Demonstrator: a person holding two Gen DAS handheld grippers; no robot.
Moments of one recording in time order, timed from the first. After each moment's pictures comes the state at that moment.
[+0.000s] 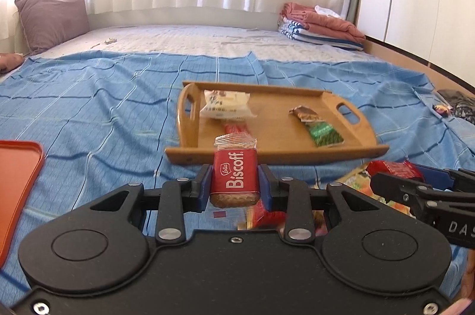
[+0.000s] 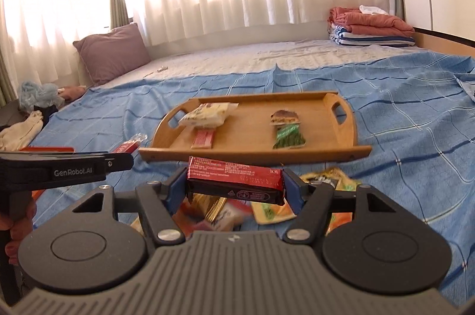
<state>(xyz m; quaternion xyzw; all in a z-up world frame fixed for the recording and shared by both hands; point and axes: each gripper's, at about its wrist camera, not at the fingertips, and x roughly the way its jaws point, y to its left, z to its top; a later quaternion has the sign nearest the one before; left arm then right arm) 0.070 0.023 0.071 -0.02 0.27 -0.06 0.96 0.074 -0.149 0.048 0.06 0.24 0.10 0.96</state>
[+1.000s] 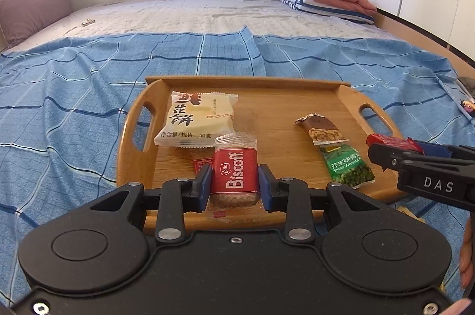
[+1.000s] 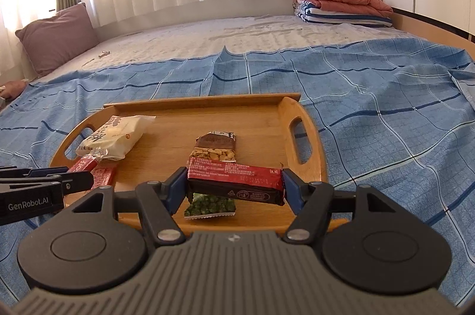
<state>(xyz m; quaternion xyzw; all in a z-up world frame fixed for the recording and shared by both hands) 0.233 -0.026 0.041 -0.01 0.34 -0.06 0.94 0.241 -0.194 0.025 0.04 0.30 0.03 0.95</state>
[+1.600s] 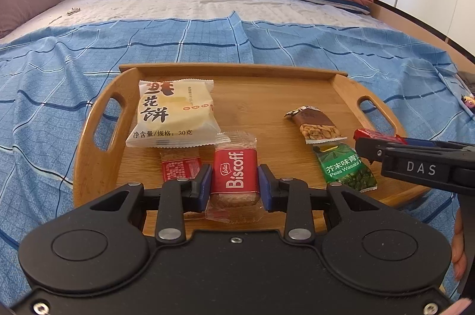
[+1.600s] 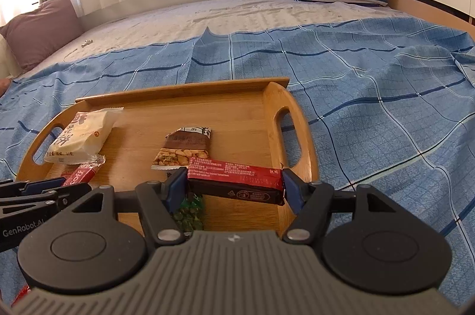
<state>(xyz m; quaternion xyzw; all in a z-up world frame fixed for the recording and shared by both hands) 0.264 -0.045 0.019 -0.02 0.36 -0.07 0.93 0.281 -0.212 0.005 0.05 0.34 0.01 0.94</state>
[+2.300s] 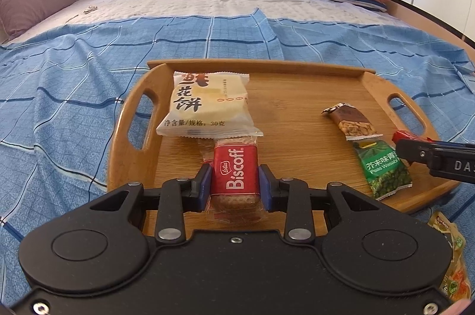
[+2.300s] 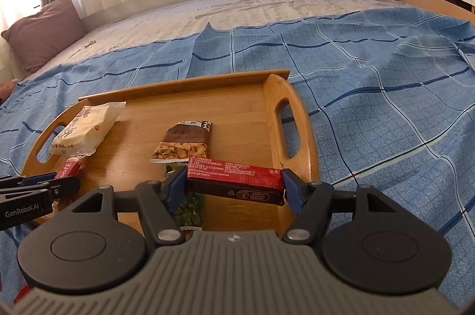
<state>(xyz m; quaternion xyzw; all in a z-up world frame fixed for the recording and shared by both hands) 0.269 -0.018 0.011 -0.01 0.37 -0.03 0.93 0.278 -0.220 0.002 0.07 0.35 0.02 0.93</state>
